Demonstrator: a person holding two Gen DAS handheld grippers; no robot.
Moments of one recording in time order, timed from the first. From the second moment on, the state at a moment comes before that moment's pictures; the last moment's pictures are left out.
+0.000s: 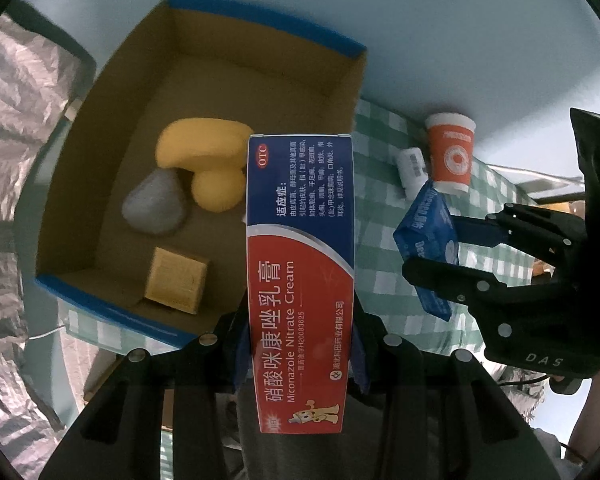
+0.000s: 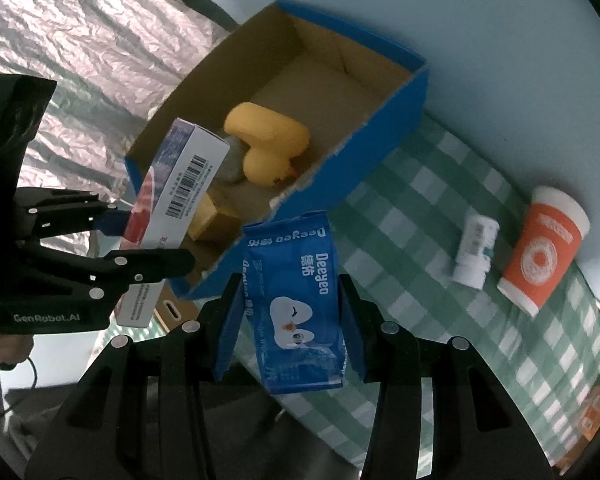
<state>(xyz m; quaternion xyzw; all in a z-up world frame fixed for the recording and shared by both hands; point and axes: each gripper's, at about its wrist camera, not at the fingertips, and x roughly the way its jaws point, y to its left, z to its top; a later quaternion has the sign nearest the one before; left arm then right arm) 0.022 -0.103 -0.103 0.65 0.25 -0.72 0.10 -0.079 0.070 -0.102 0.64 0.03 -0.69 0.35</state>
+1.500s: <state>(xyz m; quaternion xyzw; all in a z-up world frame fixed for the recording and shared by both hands) 0.061 -0.191 -0.149 0.66 0.27 -0.67 0.19 -0.117 -0.016 -0.124 0.64 0.03 -0.71 0.30</state>
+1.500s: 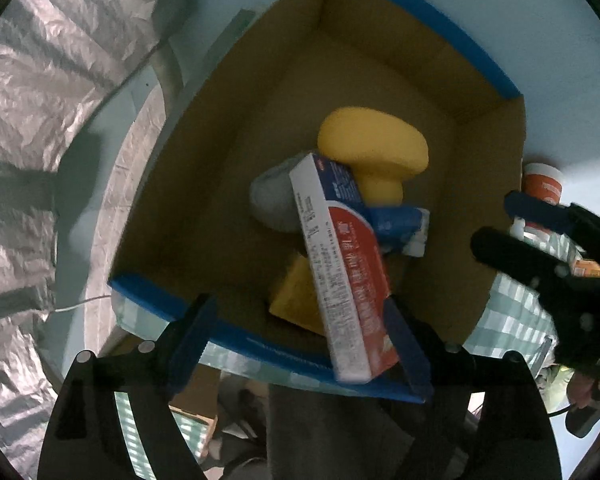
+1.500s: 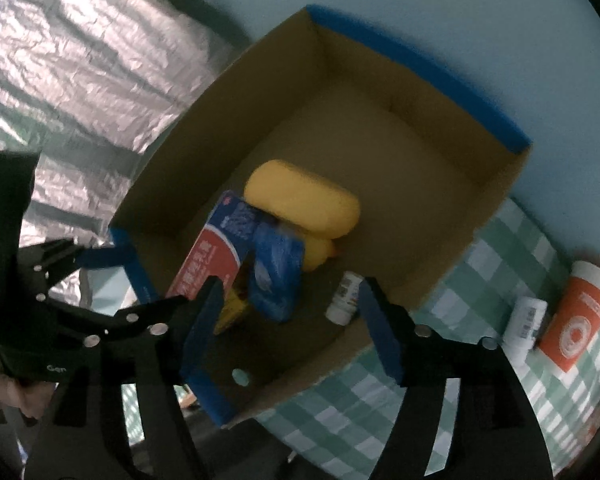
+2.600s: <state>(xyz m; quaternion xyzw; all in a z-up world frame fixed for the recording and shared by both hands) 0.000 -0.095 -0.117 0.67 0.21 -0.70 0.13 -0.108 0.100 -0.116 0.65 0.05 -0.73 0.21</state>
